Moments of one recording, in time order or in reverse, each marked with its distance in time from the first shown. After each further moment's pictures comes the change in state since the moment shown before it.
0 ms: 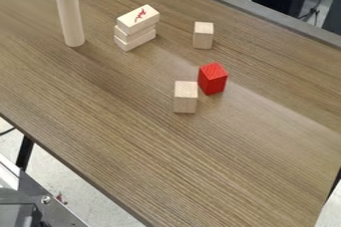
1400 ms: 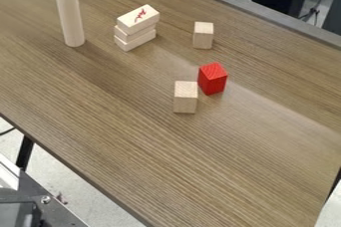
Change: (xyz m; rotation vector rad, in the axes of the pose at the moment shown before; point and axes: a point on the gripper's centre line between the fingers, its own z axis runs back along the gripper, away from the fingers) arm 0.017 0.016 -0.017 -0.001 0.036 0.040
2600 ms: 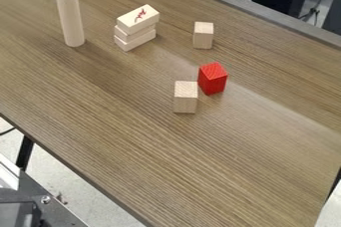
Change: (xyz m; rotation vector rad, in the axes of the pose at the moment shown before) arm 0.002 0.001 -0.008 0.004 -0.007 0.004
